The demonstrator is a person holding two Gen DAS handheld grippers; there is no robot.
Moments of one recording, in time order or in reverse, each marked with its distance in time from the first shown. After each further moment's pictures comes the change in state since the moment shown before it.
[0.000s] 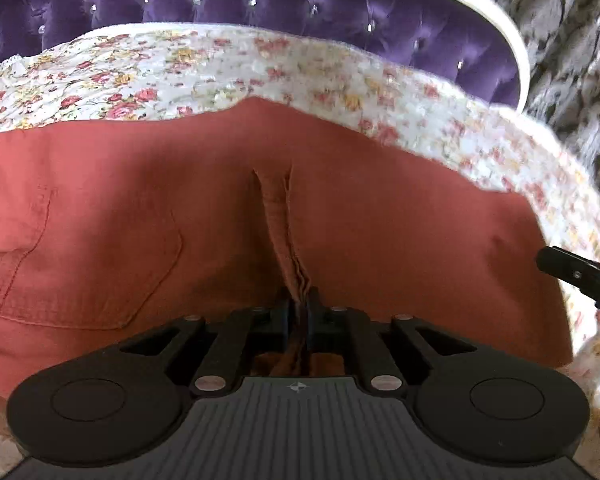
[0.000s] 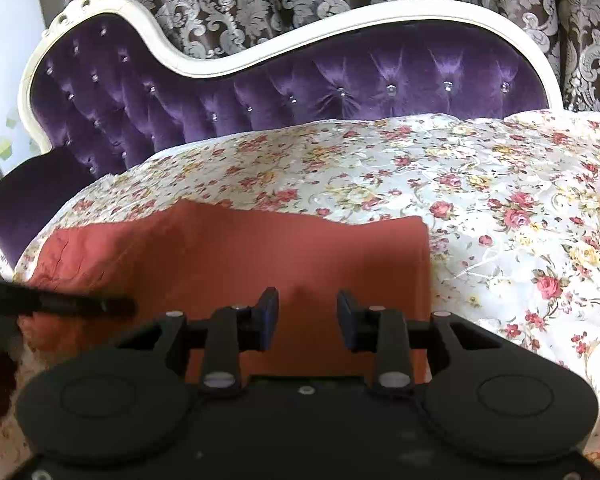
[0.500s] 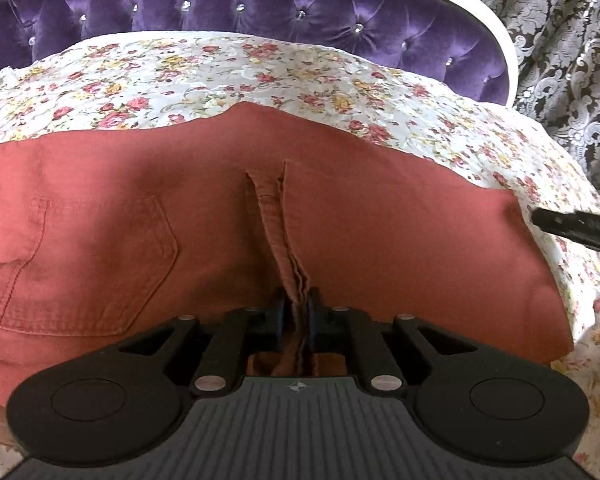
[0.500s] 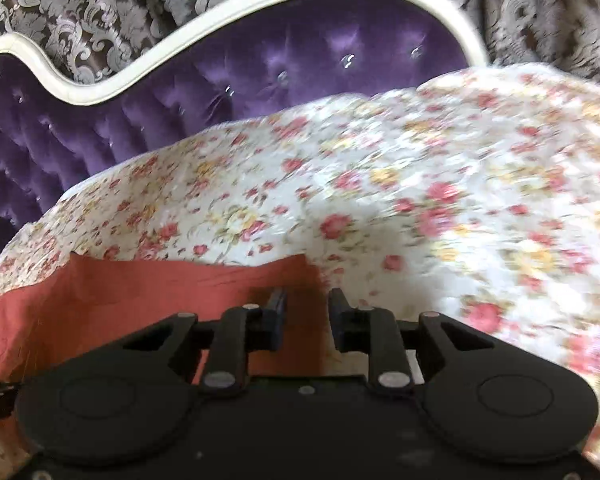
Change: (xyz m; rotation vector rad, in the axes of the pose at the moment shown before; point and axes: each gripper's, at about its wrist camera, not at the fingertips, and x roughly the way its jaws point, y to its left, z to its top) left arm -0.005 0.000 -0.005 0.049 -0.012 -0.012; right arm 0.038 -0.062 0.034 0.172 0.033 -0.187
